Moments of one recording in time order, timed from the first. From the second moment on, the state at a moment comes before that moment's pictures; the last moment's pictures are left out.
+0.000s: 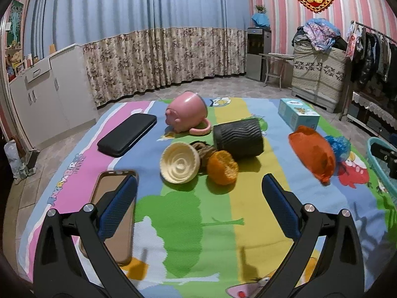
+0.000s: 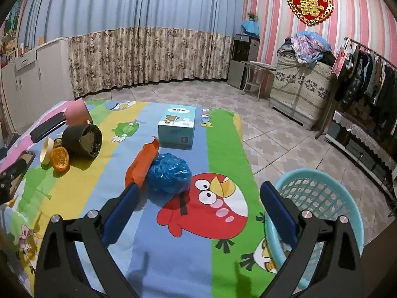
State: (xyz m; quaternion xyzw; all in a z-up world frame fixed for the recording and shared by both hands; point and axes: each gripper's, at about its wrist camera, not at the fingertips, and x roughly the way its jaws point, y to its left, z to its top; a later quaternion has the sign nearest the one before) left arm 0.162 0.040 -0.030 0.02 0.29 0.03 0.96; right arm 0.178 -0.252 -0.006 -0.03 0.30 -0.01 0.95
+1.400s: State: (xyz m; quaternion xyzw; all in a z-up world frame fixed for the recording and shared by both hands) left arm 0.257 0.076 -0.067 0.05 0.39 -0.06 0.92; right arm 0.215 -0.262 -0.029 0.01 0.34 -0.04 0.94
